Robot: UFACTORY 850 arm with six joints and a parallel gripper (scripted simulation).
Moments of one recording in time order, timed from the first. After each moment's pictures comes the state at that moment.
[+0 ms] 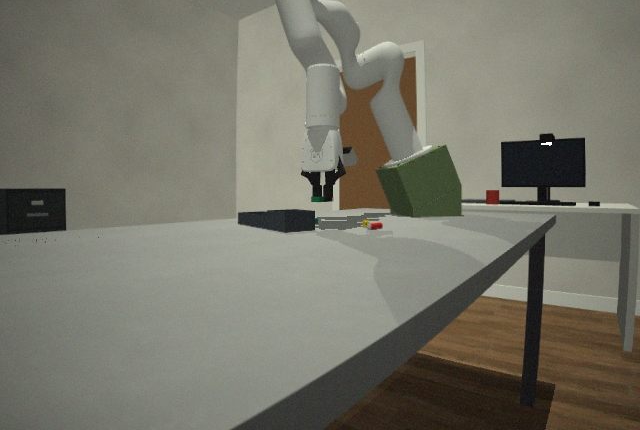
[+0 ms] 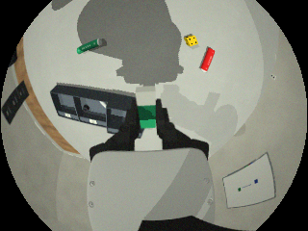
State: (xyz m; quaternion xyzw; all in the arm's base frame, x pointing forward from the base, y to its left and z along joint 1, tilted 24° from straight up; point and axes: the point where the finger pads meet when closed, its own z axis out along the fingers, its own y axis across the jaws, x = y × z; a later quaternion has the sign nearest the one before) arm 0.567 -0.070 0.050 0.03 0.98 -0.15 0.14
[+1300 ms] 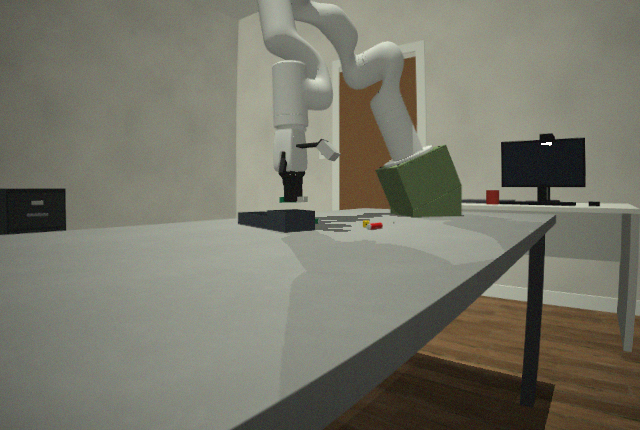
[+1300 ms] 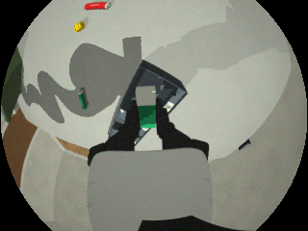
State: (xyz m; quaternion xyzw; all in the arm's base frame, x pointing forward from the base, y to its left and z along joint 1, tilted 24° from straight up) arm 0.618 -0.117 0.080 0.64 0.74 -0.03 0.18
